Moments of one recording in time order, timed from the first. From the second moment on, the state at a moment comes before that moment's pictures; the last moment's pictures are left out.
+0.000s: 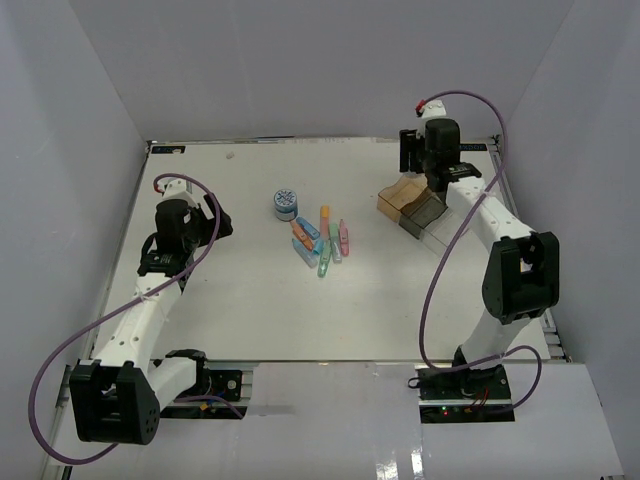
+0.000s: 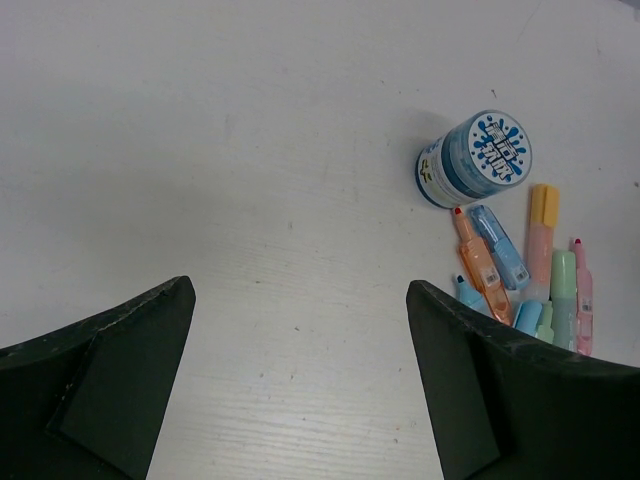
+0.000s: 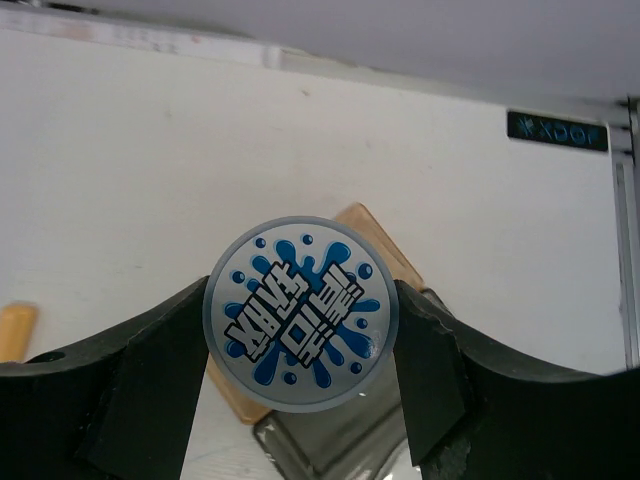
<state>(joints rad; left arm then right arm) -0.06 1.04 0.74 -0.16 -0.05 -0.34 0.30 1.71 1.43 -0.11 0.13 -0.03</state>
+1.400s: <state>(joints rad) -0.06 1.06 0.74 -0.16 -0.03 -0.34 0.15 2.01 1.45 0.02 0.07 -0.03</state>
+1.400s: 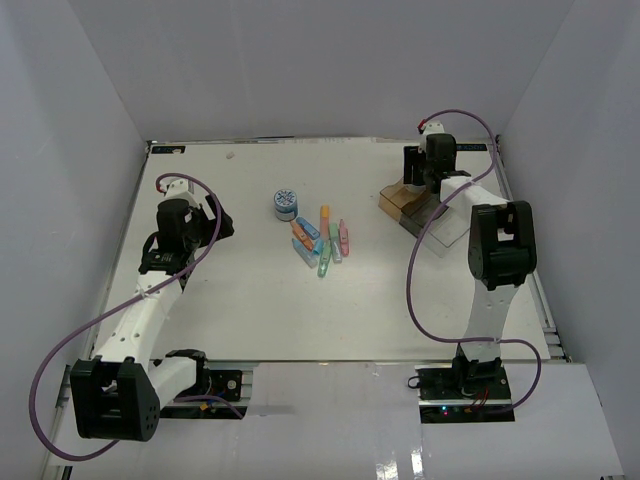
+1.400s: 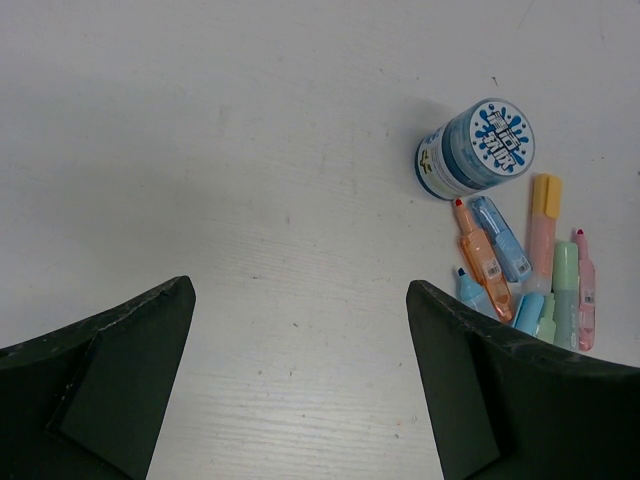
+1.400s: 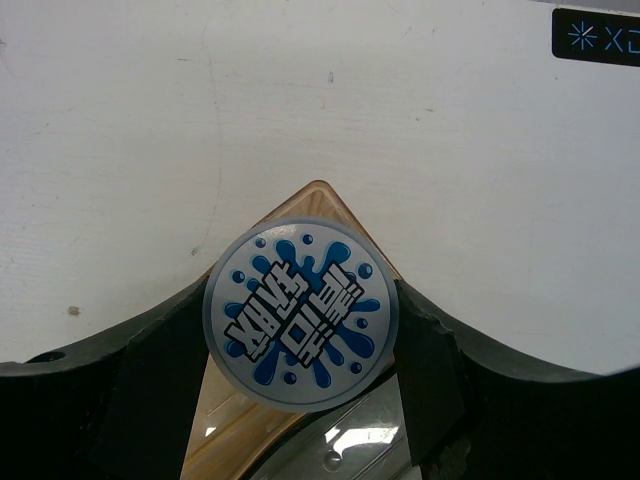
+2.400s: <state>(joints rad) -0.05 1.06 0.74 -0.16 -0.01 -0.34 0.57 1.96 1.57 -0.05 -0.24 -0.20</state>
